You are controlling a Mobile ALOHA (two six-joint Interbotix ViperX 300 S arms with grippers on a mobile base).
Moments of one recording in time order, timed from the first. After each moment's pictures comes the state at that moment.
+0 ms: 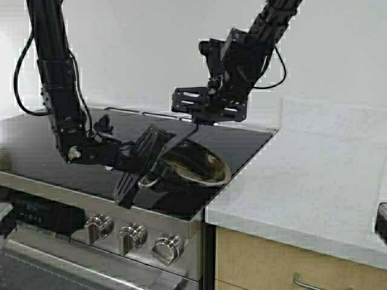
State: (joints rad) left arm -0.44 0.73 0.70 0.62 -1.04 -1.48; right arm 0.63 0.67 0.24 0.52 -0.49 -0.11
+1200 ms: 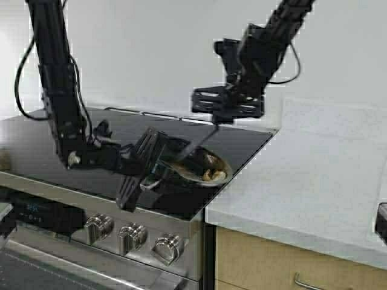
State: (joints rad) left arm -0.44 0.78 0.69 0.61 -1.15 -1.54; right arm 0.53 0.64 0.27 0.52 -0.43 -0.20
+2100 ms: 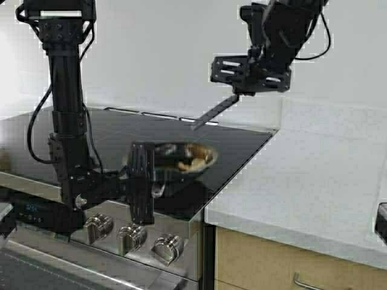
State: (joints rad) left arm -0.45 1.01 0.56 0.45 -1.48 -1.71; right arm 0.53 0.42 0.50 0.55 -0.61 -0.15
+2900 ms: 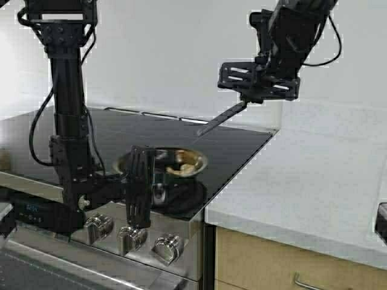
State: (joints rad) left arm -0.46 1.03 0.55 0.38 -1.44 -1.60; right arm 0.53 0.42 0.55 0.55 -0.64 -0.11
